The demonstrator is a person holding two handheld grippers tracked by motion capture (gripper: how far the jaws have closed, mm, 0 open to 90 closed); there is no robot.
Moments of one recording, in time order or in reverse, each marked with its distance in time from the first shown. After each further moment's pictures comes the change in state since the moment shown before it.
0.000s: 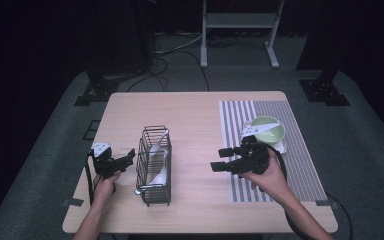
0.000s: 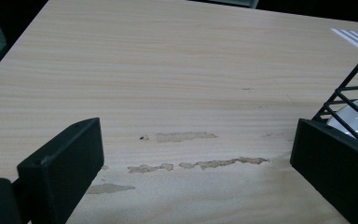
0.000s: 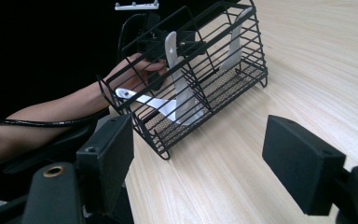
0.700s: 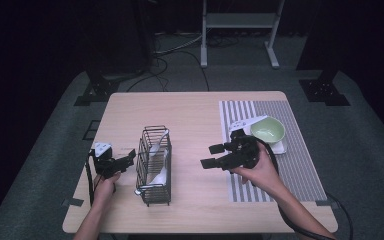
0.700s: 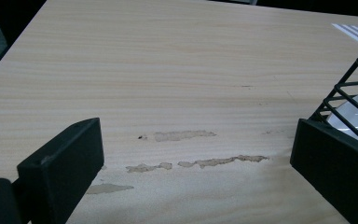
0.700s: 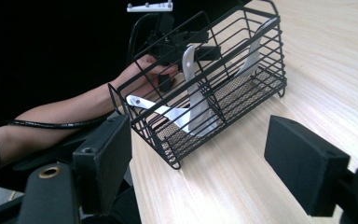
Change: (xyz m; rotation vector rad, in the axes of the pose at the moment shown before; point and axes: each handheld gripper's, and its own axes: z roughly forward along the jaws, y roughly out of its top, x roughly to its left) left arm -0.002 0.000 0.001 0.010 0.003 0.018; right arm 0.010 0.024 0.017 0.050 0.031 -0.024
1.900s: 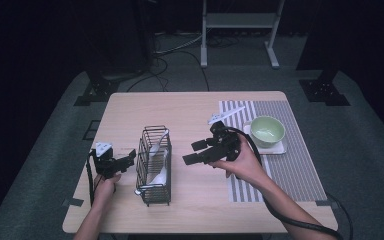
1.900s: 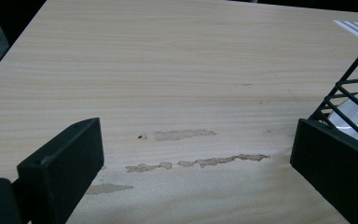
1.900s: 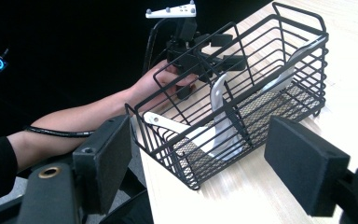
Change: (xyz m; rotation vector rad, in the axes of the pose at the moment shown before) left arm -0.001 0.000 0.000 0.005 0.003 0.009; right arm 0.011 0.034 0.034 0.056 0.062 -0.005
